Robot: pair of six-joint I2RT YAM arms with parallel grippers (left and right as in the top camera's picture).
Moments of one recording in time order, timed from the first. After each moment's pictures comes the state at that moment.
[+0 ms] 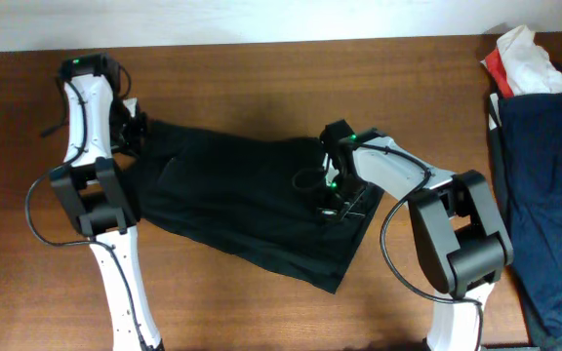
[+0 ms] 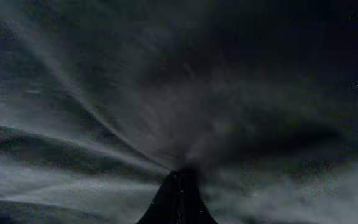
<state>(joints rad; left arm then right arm) 0.19 2.76 2.65 -1.64 0.04 -0.09 0.36 2.06 1.33 -0.99 -0.37 0.40</state>
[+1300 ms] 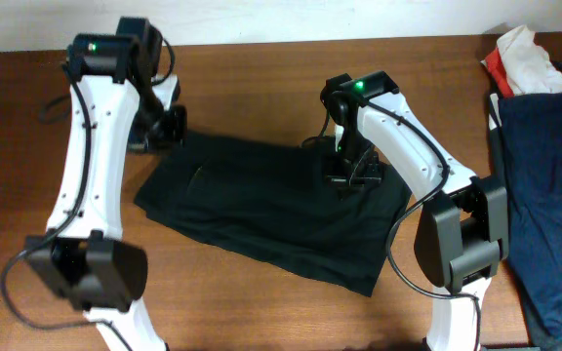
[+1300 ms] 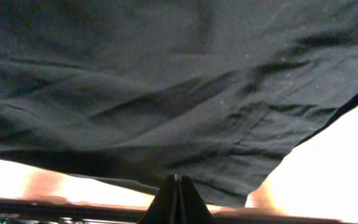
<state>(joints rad) -0.09 1.98 2.11 -1.68 0.04 -0.07 0.36 2.09 1.81 -1.50 -0.19 0.39</state>
